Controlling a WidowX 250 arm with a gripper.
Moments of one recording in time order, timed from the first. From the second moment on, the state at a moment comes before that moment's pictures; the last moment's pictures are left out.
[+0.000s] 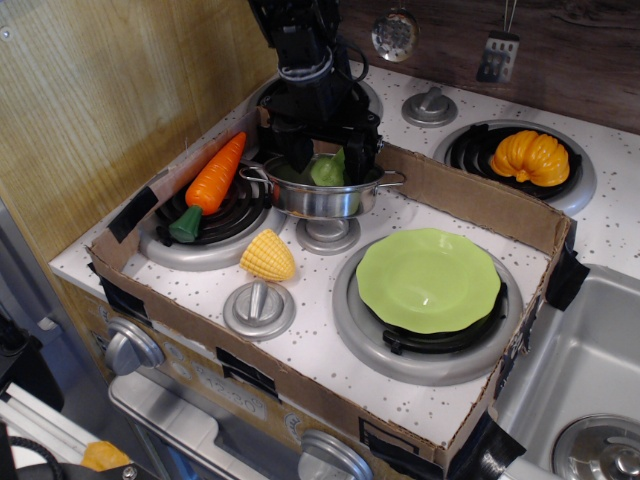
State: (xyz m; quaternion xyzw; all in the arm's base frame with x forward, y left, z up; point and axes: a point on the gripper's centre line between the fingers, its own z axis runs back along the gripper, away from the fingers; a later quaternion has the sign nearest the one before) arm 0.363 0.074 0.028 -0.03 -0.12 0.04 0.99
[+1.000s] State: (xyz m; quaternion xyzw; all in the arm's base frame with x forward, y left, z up) arm 0.377 0.069 0.025 -0.01 -0.11 0.05 0.99
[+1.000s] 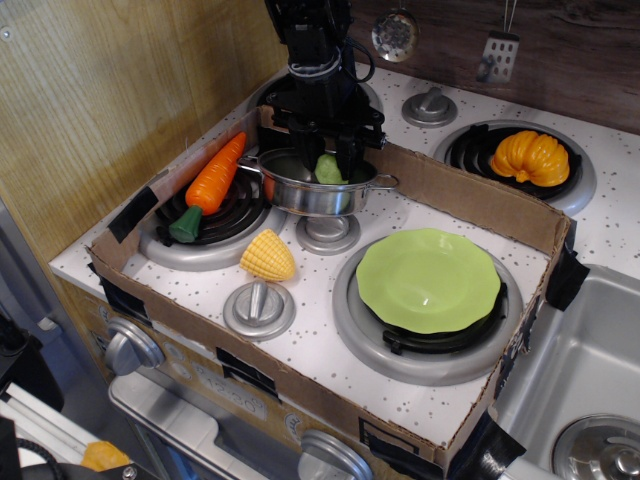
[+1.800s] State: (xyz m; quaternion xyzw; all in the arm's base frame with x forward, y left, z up) arm 0.337 0.050 0.091 0.09 -0.10 0.05 0.99
